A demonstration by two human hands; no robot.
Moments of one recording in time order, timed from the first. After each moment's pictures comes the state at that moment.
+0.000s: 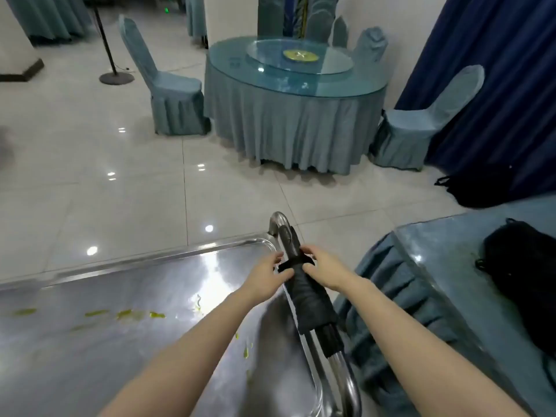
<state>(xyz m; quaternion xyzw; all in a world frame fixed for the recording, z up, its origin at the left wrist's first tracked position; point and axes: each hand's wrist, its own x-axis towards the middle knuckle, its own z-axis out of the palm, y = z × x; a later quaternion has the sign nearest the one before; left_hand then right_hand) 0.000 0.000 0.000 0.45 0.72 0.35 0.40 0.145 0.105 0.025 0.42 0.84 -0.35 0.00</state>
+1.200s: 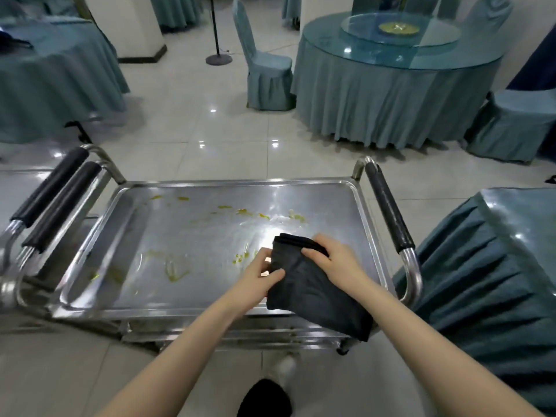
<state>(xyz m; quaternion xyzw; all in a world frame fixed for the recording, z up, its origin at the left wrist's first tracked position) 0.018 -0.334 0.016 0.25 0.66 0.54 0.46 0.144 -0.167 0.028 0.27 0.86 -0.42 -0.11</state>
